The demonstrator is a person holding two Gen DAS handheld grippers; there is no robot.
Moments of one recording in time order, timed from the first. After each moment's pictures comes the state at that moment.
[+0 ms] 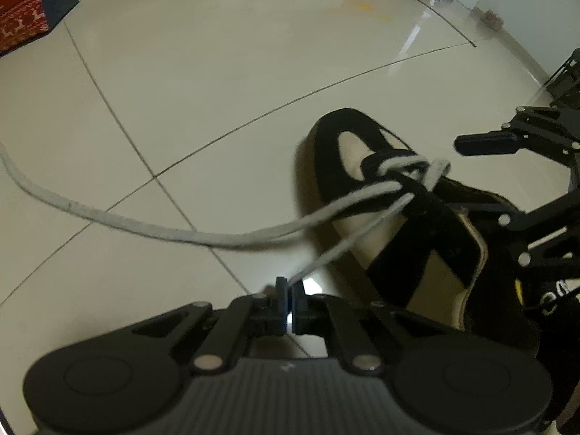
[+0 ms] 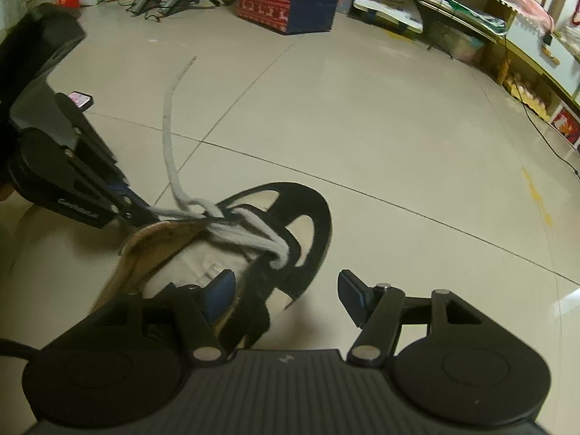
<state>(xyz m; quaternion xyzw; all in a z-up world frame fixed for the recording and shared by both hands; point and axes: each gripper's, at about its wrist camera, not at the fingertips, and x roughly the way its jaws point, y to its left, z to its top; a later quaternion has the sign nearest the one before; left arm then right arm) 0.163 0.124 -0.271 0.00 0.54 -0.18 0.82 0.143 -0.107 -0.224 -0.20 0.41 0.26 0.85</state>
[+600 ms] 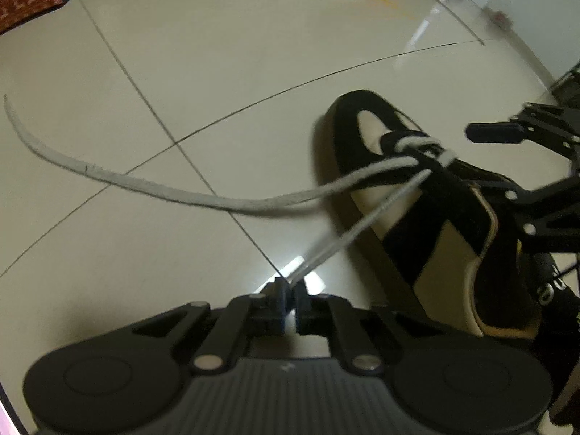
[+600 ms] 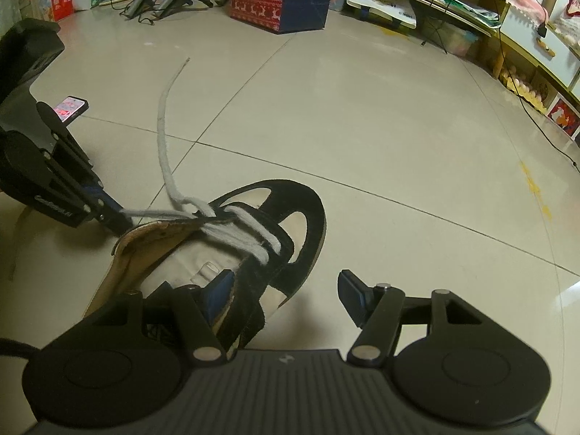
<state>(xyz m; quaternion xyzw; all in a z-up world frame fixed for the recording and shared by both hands) 0.165 0.124 -0.277 -0.03 0.56 -0.19 0.81 0.145 -0.110 -0.225 -0.19 0.42 0.26 0.85</state>
